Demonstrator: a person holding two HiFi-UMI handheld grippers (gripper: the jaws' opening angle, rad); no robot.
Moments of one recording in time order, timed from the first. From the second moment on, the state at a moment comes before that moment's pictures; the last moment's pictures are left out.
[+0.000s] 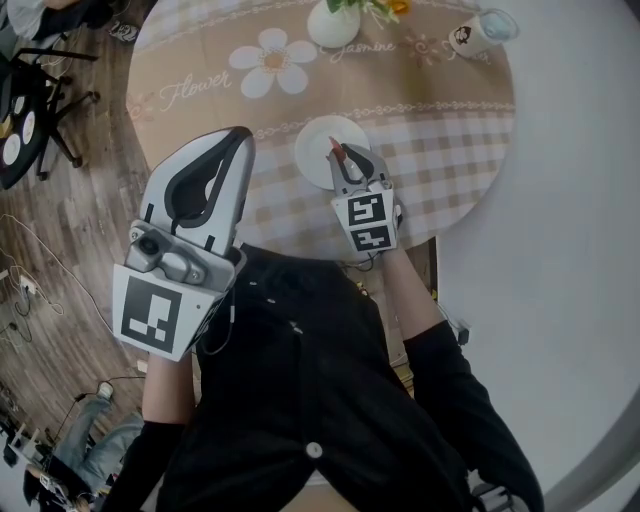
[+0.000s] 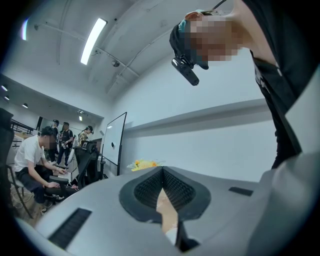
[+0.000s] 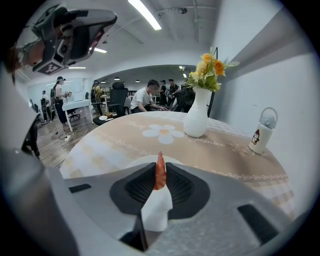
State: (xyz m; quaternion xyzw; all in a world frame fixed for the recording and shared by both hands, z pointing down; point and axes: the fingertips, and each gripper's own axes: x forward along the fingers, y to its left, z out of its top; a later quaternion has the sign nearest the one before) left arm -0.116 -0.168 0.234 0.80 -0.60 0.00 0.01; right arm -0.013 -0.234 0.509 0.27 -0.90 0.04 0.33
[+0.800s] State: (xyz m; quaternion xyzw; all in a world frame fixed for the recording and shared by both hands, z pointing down) left arm -0.119 -0.164 0.237 0.79 -0.61 0.00 0.01; right arm -0.016 -0.227 0.556 0.23 -0.87 0.00 0.44
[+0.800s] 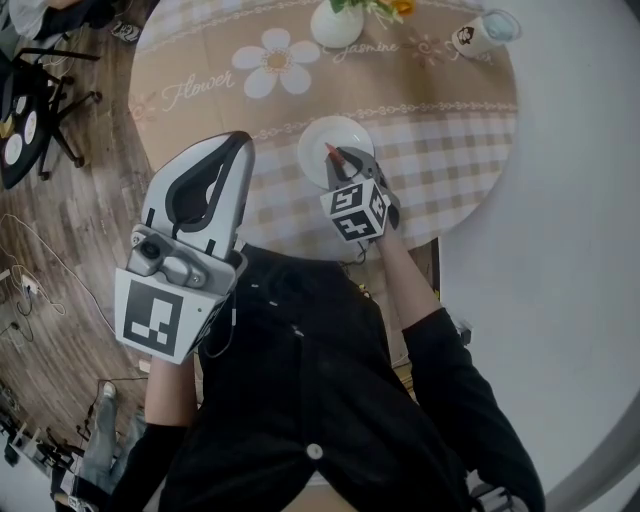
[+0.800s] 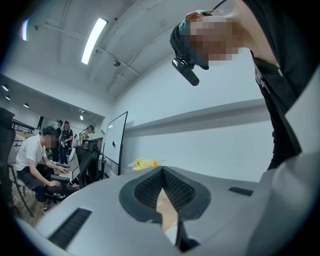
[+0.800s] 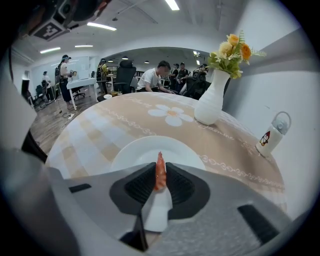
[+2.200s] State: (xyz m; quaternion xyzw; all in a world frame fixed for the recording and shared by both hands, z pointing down) left arm -0.100 -0.160 0.229 0.82 -0.57 -0.01 0.00; right arm 0.000 -0.240 0.423 0.36 -0.91 0.03 0.22
